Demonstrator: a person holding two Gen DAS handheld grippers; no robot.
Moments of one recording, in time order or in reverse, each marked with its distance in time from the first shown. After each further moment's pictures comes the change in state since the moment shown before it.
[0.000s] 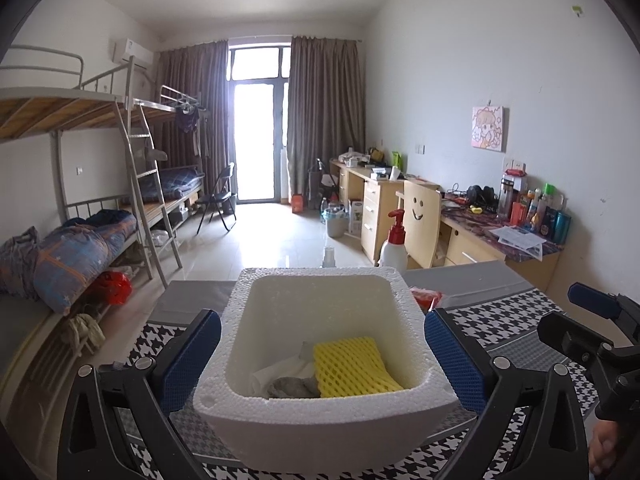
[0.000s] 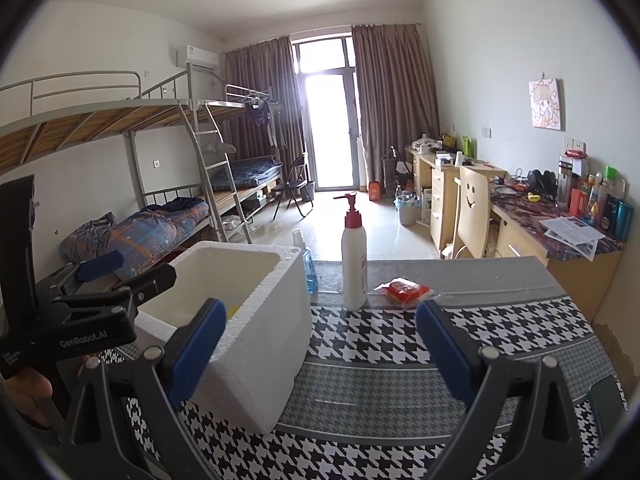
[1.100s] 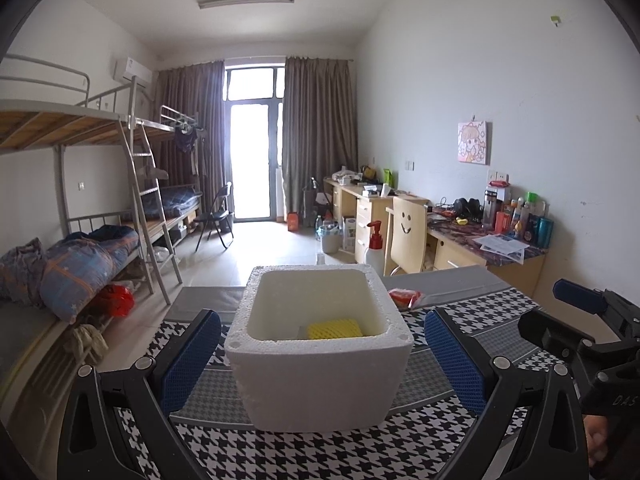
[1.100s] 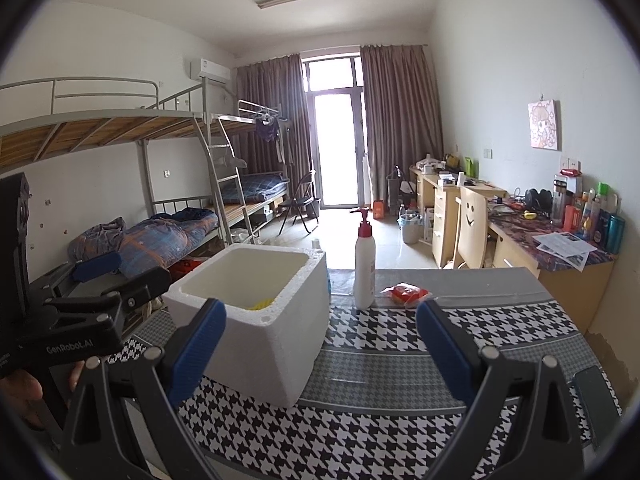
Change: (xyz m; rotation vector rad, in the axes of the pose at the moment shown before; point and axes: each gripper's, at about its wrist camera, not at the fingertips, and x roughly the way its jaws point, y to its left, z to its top) left arm -0.073 -0.005 -0.021 0.016 -0.073 -0.022; right arm -0.056 0.020 -0.020 -0.029 -0.068 0.011
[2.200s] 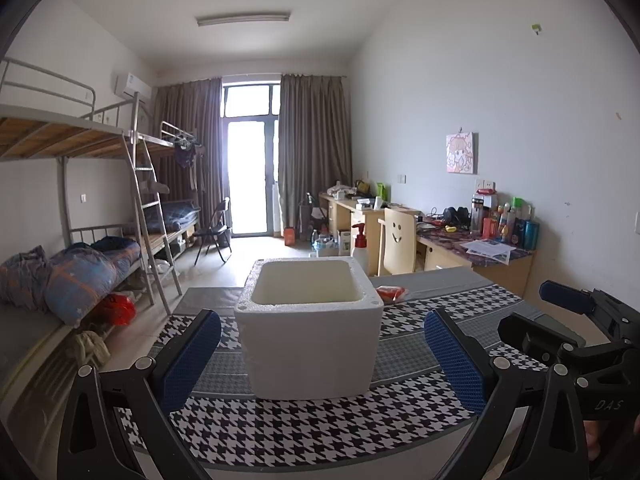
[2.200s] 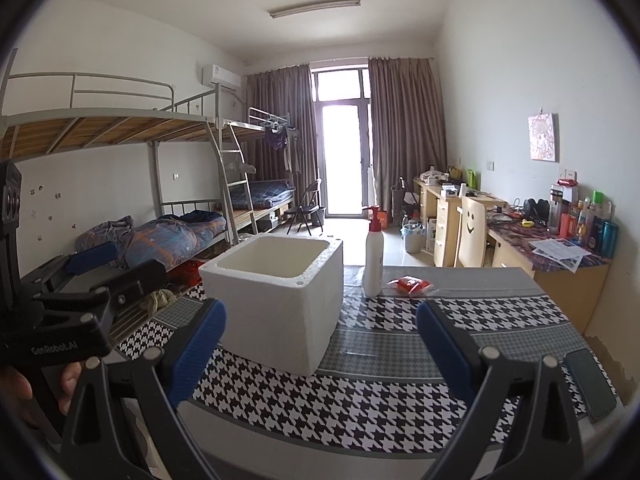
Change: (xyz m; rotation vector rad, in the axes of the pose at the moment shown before) left arm -0.059 -0.012 -0.029 0.017 -0.064 -0.010; right arm -0.049 0.021 -0.031 -0.032 -0.043 0.007
